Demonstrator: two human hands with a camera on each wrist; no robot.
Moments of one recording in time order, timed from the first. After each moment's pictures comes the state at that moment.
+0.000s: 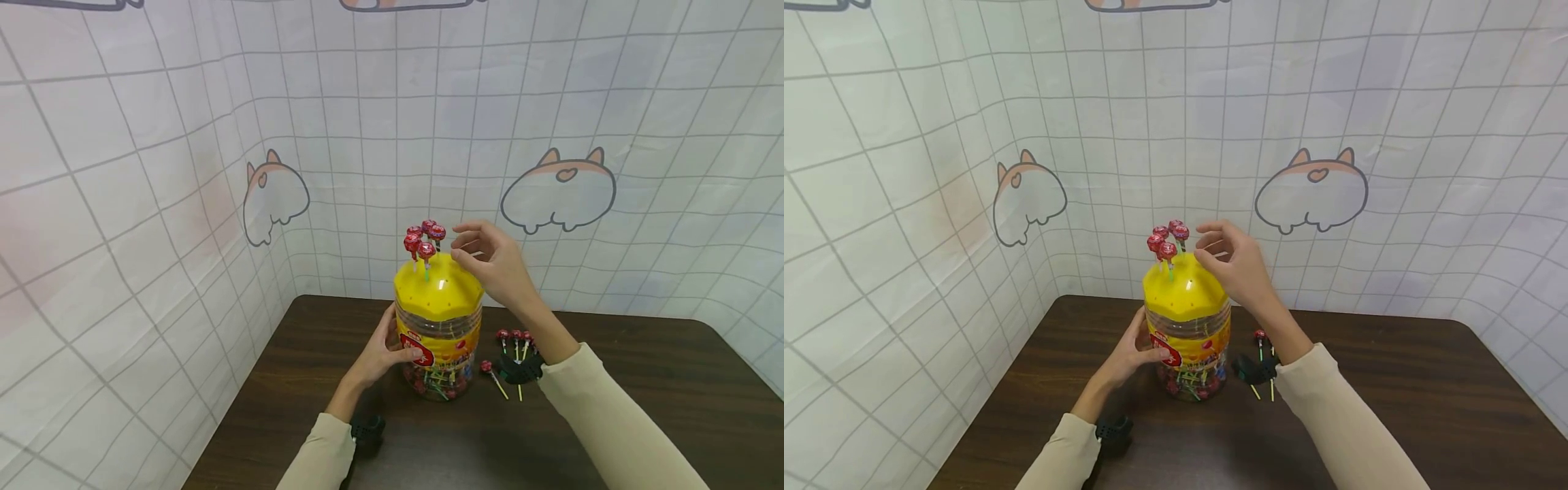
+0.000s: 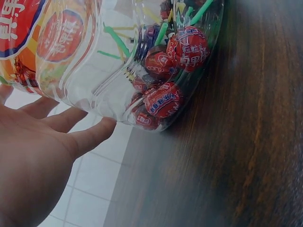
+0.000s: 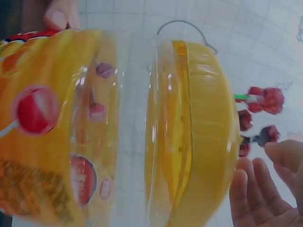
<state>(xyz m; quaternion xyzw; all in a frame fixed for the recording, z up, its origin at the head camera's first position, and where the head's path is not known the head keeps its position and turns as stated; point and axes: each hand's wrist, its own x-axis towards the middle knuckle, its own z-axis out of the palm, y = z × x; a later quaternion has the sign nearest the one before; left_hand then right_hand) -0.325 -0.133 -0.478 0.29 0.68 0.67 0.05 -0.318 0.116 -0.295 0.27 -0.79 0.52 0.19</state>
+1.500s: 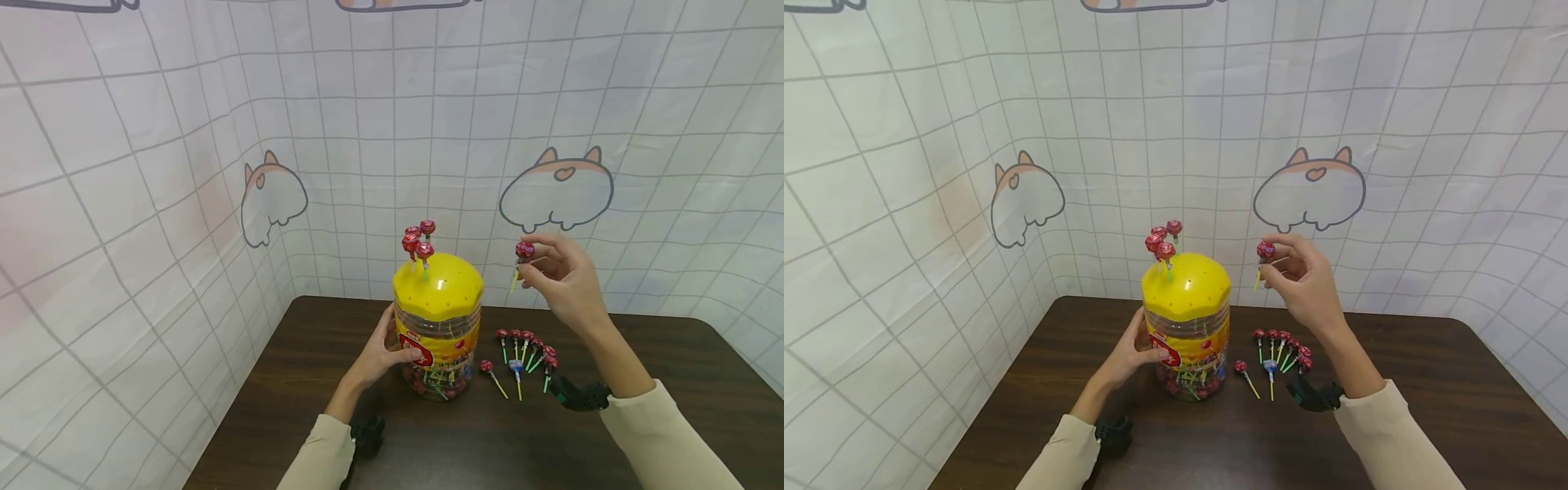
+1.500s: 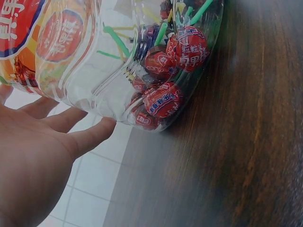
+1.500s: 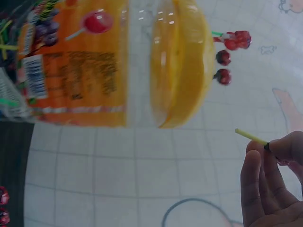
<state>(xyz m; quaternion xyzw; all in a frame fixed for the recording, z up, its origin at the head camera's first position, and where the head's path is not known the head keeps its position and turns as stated) -0.328 -0.134 -0.481 0.29 0.69 0.67 0.05 -0.288 0.195 -0.310 0.25 -0.76 0.55 0.24</state>
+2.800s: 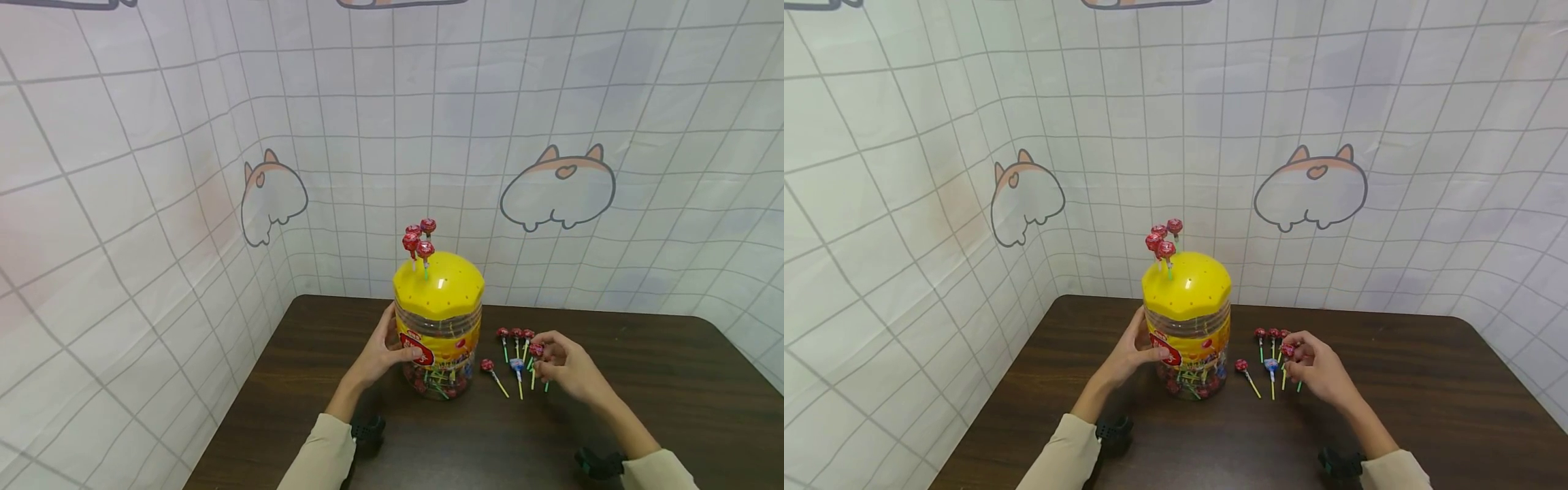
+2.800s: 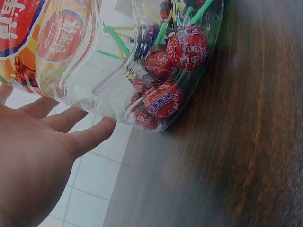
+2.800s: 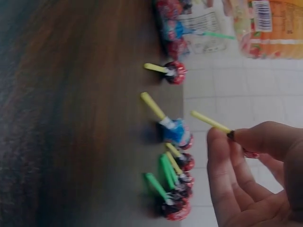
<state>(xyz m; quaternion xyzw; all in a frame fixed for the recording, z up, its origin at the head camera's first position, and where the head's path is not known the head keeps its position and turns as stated) -0.326 -0.133 -0.479 0.28 0.69 0.67 0.05 -0.285 0.257 -0.473 0.15 -0.85 0.51 0.02</state>
